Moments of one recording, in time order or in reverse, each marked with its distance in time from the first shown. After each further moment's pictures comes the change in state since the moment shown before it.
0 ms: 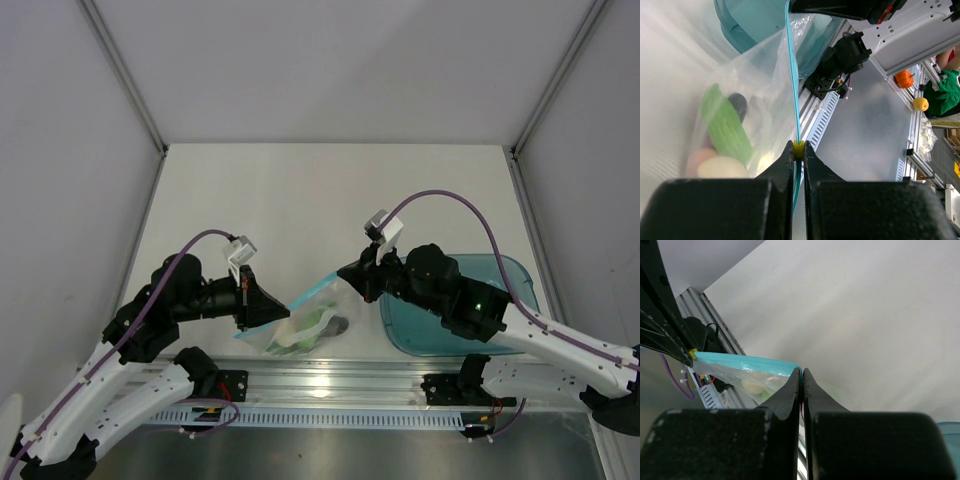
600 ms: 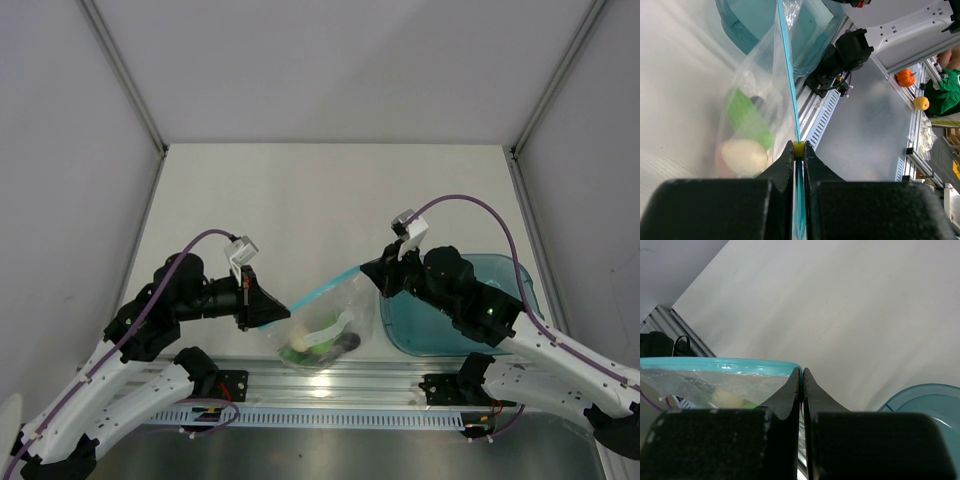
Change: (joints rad) left arm 0.000 0.009 0.000 -0.008 0.000 0.000; right arm -0.137 -0.113 -0.122 -0.026 0.011 0.061
